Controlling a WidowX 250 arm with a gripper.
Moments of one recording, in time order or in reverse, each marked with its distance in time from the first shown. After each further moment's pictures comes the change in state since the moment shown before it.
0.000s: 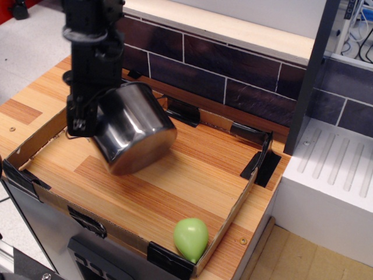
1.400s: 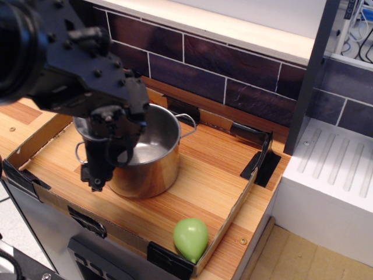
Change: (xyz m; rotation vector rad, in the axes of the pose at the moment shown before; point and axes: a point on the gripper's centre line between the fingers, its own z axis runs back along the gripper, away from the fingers) arm 0.014 -0.031 -0.012 0.473 -0.012 0.072
